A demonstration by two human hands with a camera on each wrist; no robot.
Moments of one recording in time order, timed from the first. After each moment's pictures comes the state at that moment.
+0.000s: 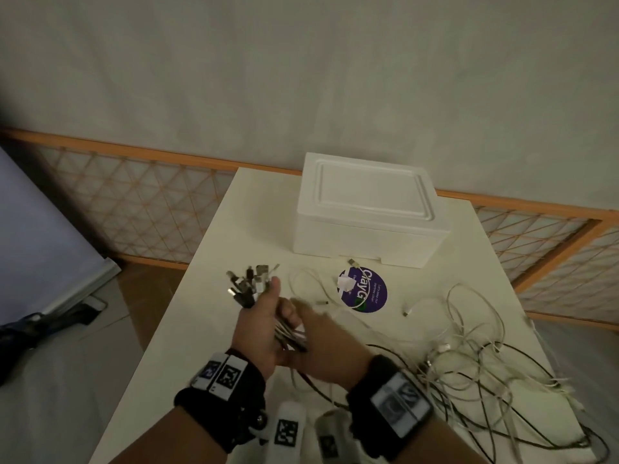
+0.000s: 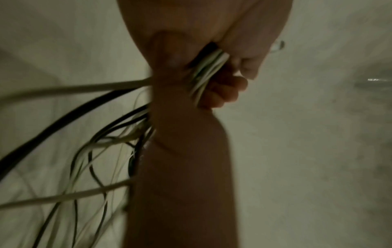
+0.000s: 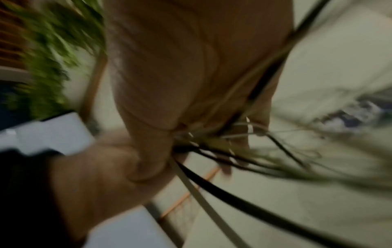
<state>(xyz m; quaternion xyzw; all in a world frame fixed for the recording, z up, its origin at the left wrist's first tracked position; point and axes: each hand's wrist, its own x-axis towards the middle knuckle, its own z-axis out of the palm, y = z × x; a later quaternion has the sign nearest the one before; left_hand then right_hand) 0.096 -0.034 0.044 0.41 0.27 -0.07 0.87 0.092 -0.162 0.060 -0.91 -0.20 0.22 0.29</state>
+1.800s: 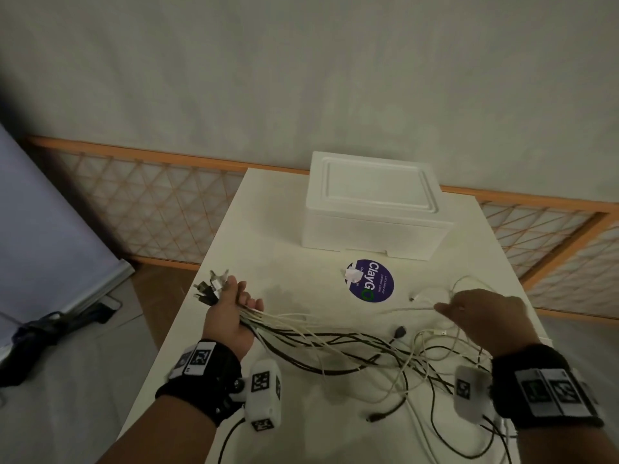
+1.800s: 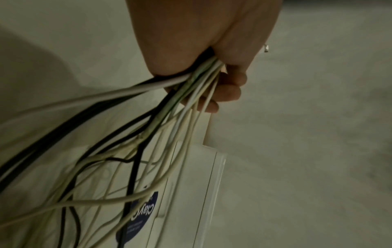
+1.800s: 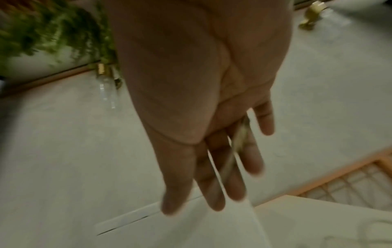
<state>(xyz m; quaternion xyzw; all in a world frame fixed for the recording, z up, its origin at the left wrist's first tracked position) 0.090 0.025 0.022 0.30 0.33 0.03 0.89 0.096 -0.341 0.094 -0.99 0.04 0.09 -0.04</state>
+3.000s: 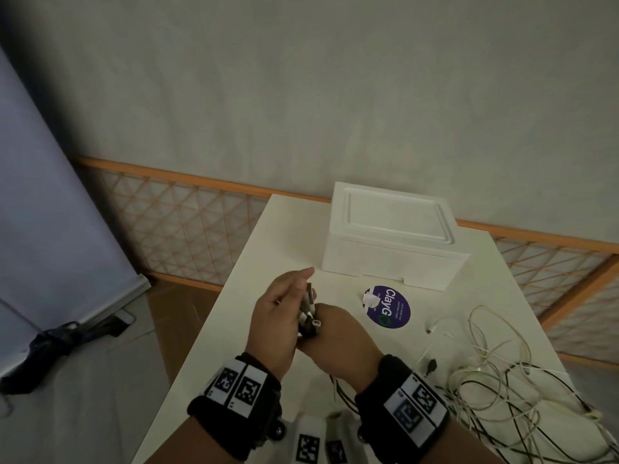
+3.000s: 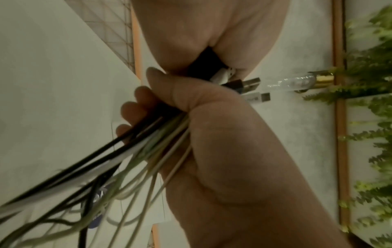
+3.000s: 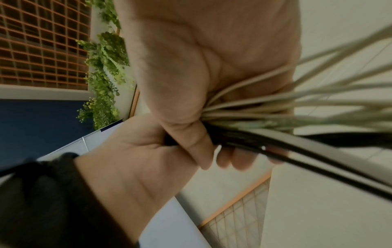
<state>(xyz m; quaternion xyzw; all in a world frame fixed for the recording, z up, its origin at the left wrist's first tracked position) 0.045 -0.006 0.106 0.55 0.08 0.11 0.83 0.062 -0.108 0.101 -0.93 -0.24 0.09 0.27</state>
